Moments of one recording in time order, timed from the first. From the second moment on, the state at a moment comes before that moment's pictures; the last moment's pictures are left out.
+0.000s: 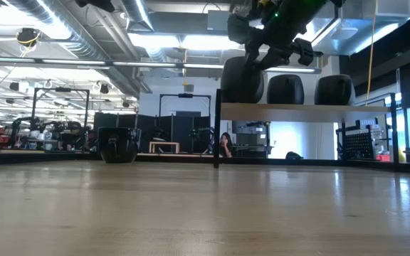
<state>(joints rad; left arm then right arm) -0.15 0.97 1.21 -0.99 -0.33 -0.28 0.08 1.57 1.11 -0.35 1.11 0.93</state>
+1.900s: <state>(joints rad) -0.15 0.97 1.21 -0.99 -0.37 -0.28 -0.43 1.11 1.11 -0.83 0.58 0.83</state>
